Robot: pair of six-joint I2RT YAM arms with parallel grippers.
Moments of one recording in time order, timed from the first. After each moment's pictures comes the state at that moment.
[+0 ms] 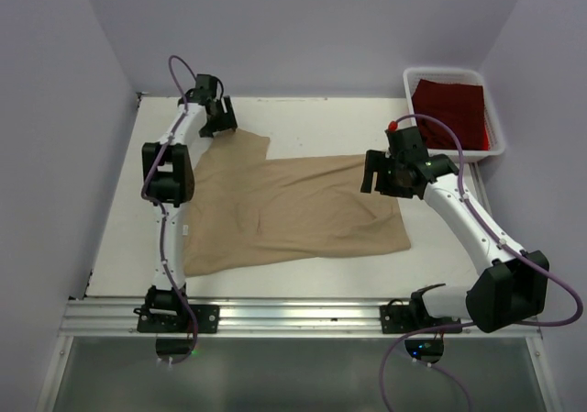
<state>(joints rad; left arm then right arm) -0.07 2.50 2.22 -0.69 -0.02 -0.36 0.31 1.31 1.14 -0.81 0.03 0.41</state>
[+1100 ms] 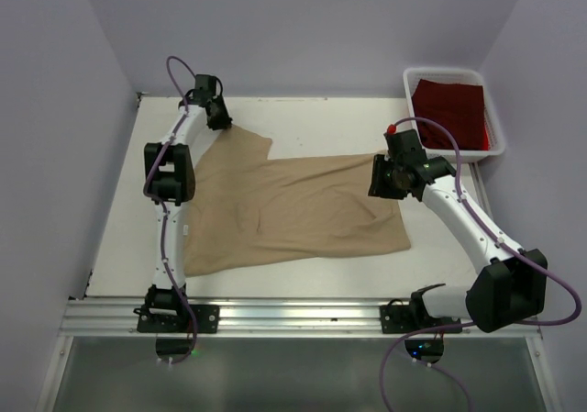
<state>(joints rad) -0.06 2.56 2.26 -0.56 0.05 -0.41 0.31 1.31 1.11 -0.79 0.03 0.40</state>
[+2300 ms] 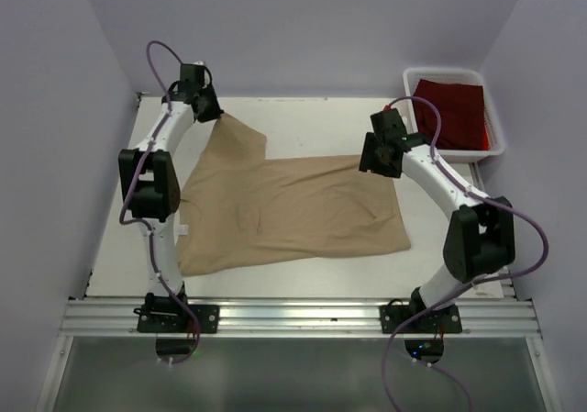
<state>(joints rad) -0.06 2.22 1.95 -0.52 0.03 -0.38 0.30 1.59 1.26 -0.69 0.22 0.46</state>
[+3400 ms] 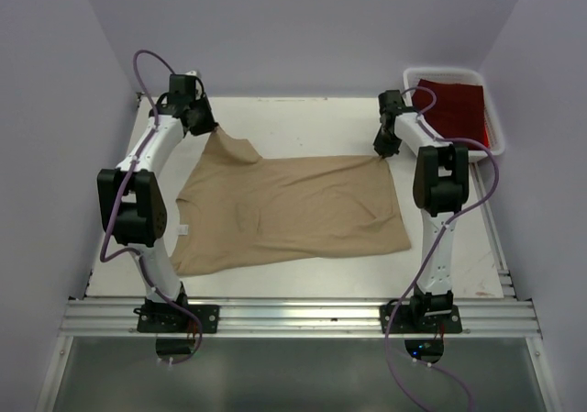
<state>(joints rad) -0.06 1.89 1.62 -0.51 0.07 -0.38 0.11 2.29 1.86 -0.73 0.26 0.53</state>
